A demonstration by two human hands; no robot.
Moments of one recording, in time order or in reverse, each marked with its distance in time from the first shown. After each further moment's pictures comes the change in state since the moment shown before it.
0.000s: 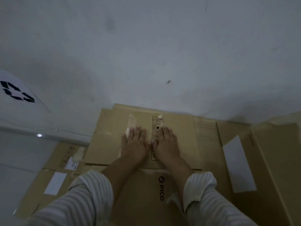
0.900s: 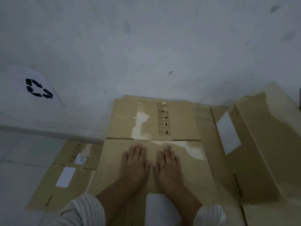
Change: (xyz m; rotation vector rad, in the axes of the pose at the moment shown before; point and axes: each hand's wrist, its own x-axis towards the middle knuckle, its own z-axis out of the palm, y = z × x) left_hand -0.173 -0.038 0.024 0.056 -0.020 0.075; right_hand -0.188 -0.036 0.044 -0.067 -0.035 0.032
